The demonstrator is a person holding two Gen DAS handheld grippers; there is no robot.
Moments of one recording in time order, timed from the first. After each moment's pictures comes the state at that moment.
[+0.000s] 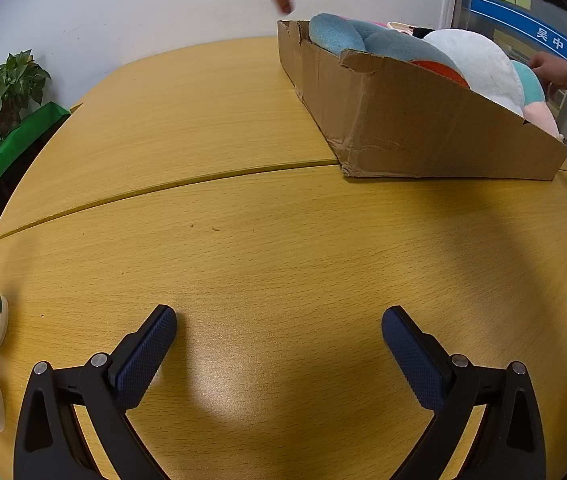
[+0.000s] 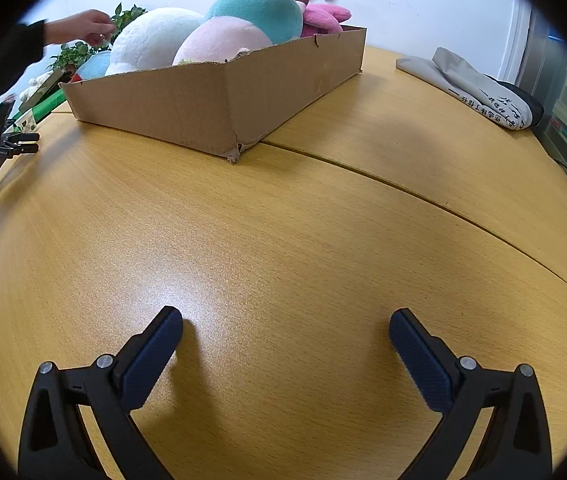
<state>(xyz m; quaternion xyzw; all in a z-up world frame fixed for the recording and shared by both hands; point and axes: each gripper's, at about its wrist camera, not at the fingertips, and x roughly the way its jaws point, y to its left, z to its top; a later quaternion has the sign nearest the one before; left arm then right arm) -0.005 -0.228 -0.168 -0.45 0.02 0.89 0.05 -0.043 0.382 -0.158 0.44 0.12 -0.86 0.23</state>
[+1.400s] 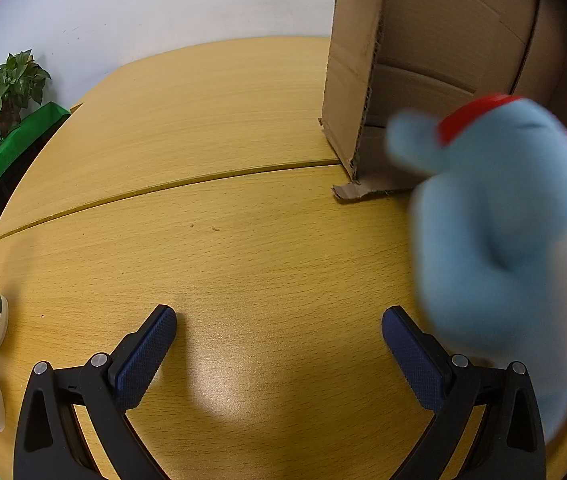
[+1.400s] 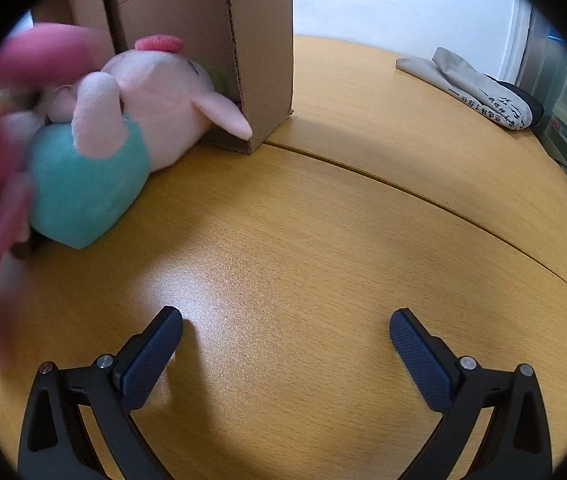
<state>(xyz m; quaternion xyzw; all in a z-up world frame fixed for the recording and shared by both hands) -0.012 -0.226 -0.169 -0.45 0.02 0.89 0.05 -0.040 0.382 -0.157 0.44 0.12 -0.86 0.23</state>
